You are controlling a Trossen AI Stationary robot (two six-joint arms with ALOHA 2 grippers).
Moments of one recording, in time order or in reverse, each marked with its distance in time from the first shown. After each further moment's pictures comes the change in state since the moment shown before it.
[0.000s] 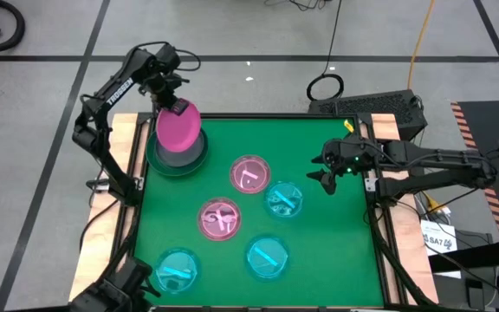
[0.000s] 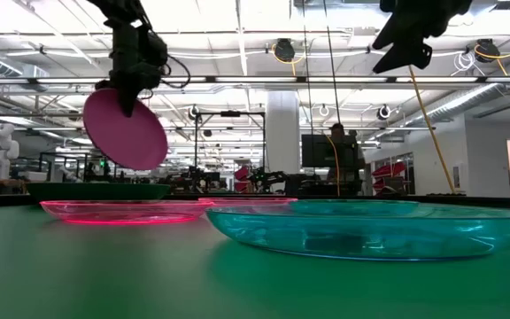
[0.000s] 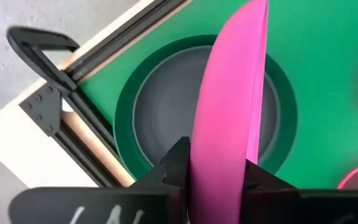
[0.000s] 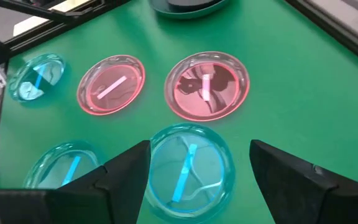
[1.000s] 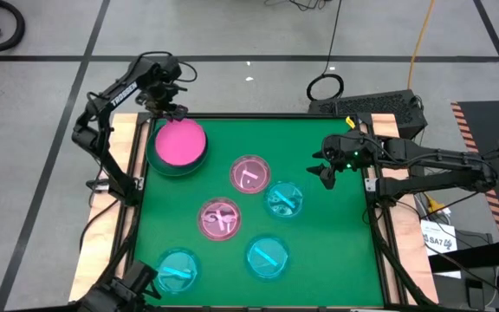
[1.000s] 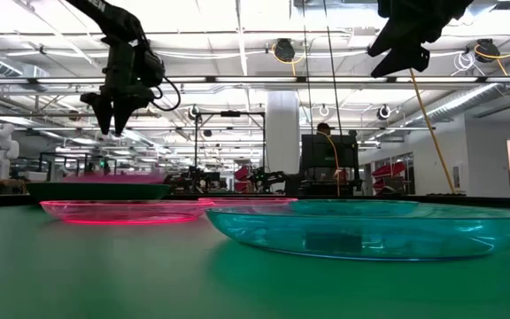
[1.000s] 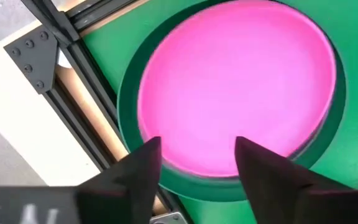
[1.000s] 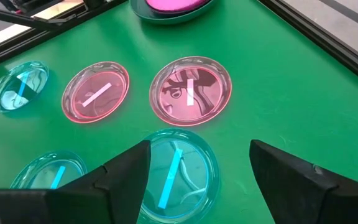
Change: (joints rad) left arm 0.010 0.000 -0.155 0.046 -0.056 -0.137; right arm -0.065 0.000 0.000 0.000 -0.004 -0.022
